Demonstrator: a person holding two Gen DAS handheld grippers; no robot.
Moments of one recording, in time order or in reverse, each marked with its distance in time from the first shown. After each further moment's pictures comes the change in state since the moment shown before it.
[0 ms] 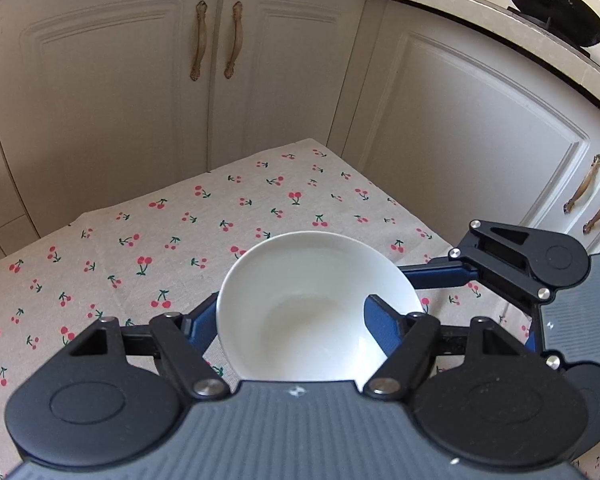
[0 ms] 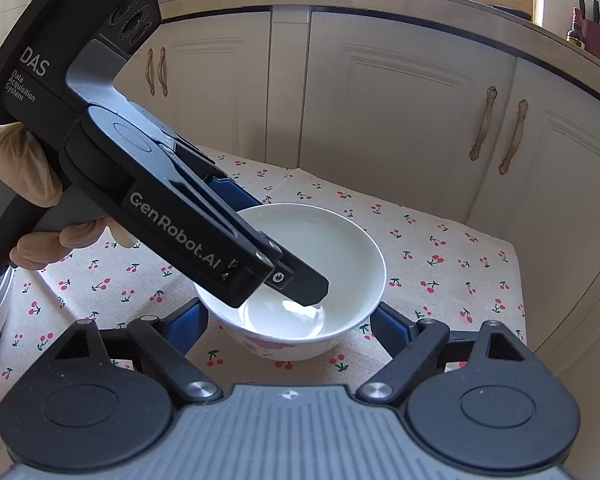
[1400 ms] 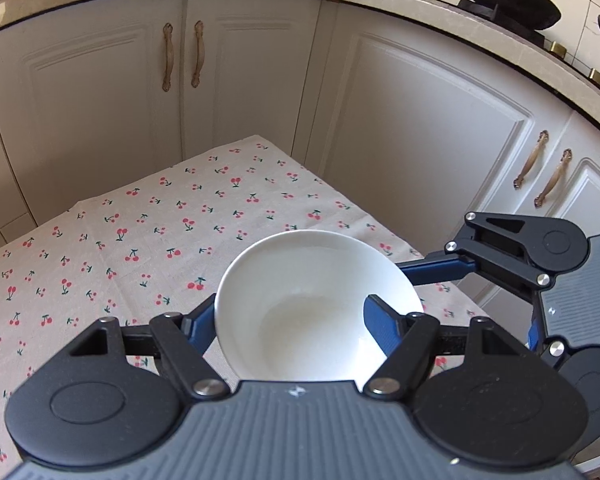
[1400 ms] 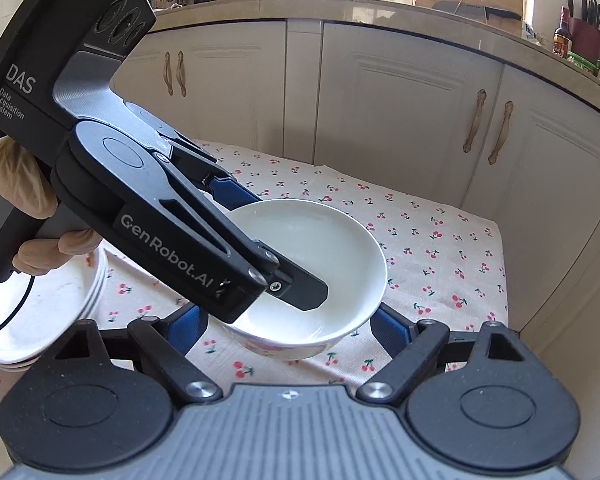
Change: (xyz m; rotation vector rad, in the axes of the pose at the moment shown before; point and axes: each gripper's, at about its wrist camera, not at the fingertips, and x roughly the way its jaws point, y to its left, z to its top) left arm -0.082 -0.061 -0.027 0.044 0.007 -0.022; right arm -0.087 0.045 0.000 0.037 0.045 -0.001
